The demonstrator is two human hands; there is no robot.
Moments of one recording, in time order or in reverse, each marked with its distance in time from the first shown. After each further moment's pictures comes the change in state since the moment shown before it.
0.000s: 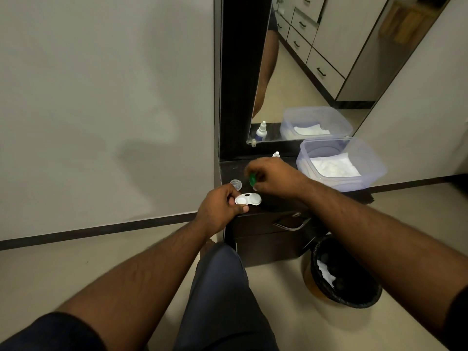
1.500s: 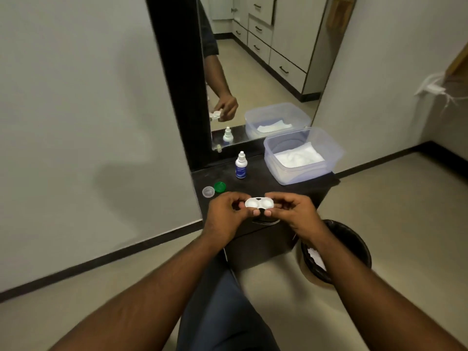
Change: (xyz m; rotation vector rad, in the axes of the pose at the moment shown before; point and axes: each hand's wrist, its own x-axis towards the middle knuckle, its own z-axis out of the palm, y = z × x) left_hand -0.014 0.047 0.048 -0.093 0.007 0.144; right_hand -0.124 0.038 0.049 1.116 0.516 0.376
